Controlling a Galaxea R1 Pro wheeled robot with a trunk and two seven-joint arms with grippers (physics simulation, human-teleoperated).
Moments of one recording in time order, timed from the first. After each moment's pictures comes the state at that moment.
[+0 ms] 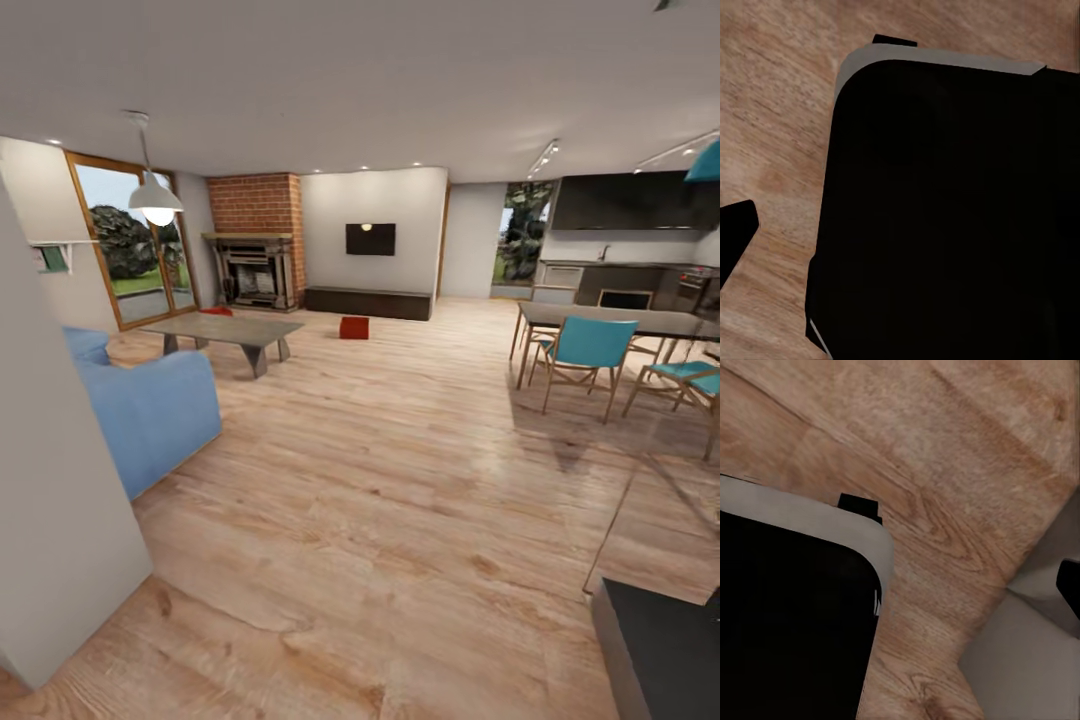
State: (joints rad) left arm 0.00 0.00 0.01 -0.05 0.17 -0.06 0.00; right arm -0.11 -0.03 0.34 0.03 -0.07 -0.19 -0.09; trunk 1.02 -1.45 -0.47
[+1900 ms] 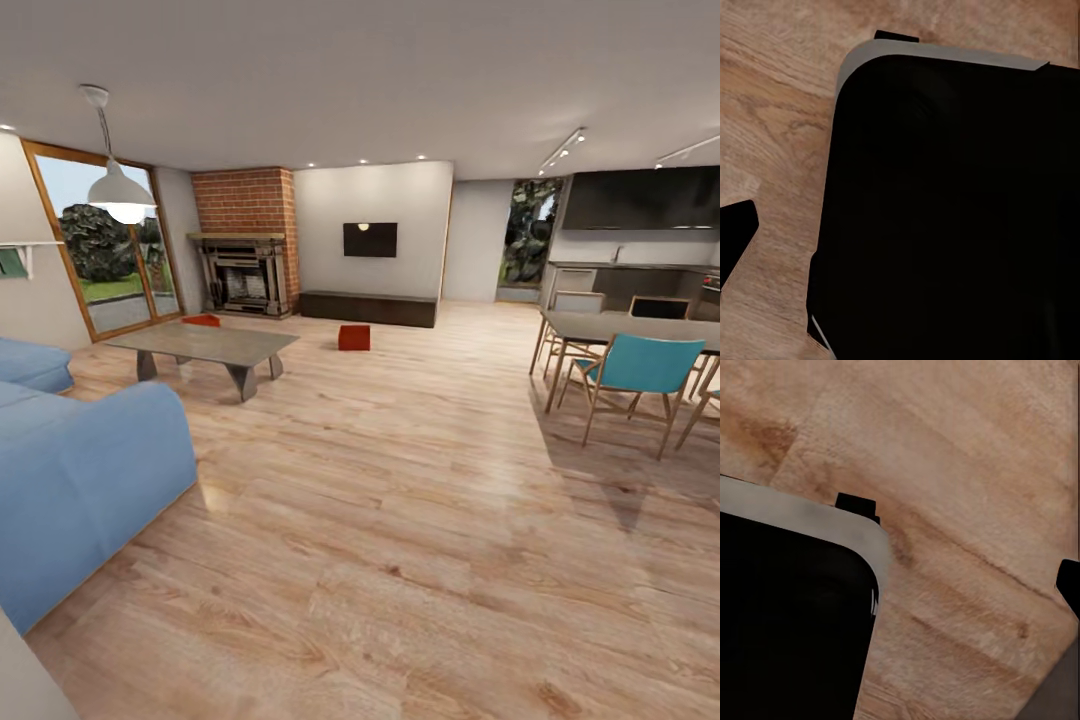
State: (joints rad) left arm 0.00 0.00 0.01 -0.05 0.17 -0.06 0.00; right arm -0.11 -0.03 0.34 0.03 -0.07 -0.19 -0.09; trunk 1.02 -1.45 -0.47
